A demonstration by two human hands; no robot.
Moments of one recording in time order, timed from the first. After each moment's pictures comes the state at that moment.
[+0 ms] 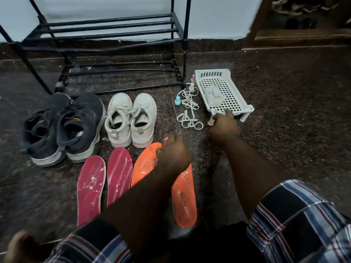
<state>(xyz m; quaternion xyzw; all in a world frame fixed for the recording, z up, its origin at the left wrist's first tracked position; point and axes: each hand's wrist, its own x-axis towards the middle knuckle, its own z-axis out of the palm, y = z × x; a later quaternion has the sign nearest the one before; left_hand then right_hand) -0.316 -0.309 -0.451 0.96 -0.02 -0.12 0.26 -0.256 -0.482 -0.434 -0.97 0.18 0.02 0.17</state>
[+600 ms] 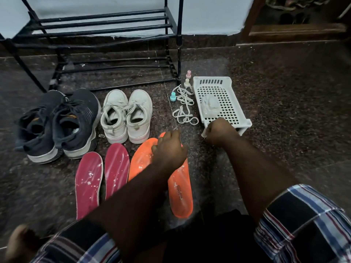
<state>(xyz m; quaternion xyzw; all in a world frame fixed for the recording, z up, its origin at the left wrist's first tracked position) -0.324 -0.305 -0.444 0.95 -0.04 -0.12 0.27 -0.277 -0.486 -0.434 -0.98 0.13 0.13 0.12</state>
